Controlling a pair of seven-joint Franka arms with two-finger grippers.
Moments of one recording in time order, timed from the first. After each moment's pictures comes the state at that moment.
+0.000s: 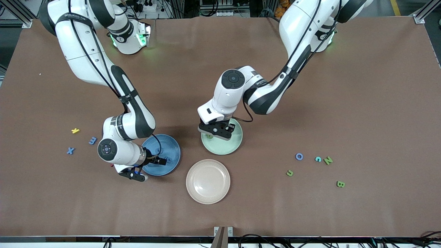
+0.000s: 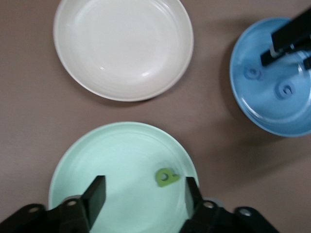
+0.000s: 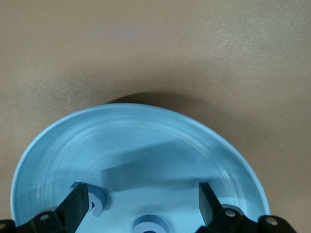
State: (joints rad) left arm -0.56 0.76 -0.28 -1.40 0.21 2.41 -0.59; right arm 0.23 0.83 0.04 -1.47 0.17 2.25 0.42
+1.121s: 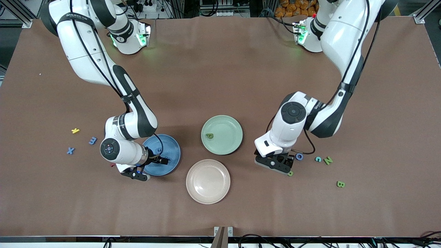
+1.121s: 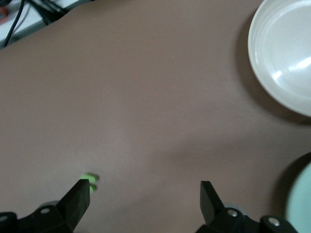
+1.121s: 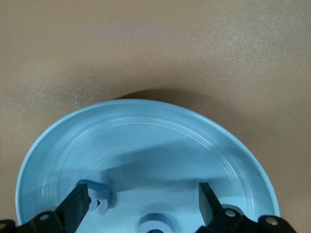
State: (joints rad) left arm -0.29 0.72 -0.22 -1.47 0.34 2.41 -0.21; right arm 0.23 0.83 0.04 -1.47 0.17 2.26 0.42
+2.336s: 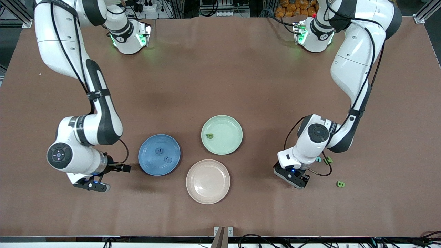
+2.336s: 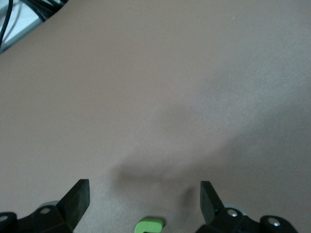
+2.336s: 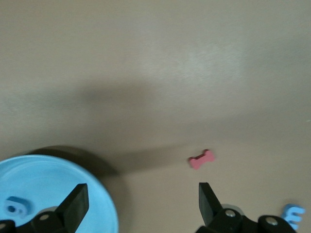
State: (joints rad) left arm -0.15 0.89 -0.20 -1.48 0.35 2.72 0.12; right arm 0.20 0.76 -0.13 -1.31 0.08 2.02 0.24
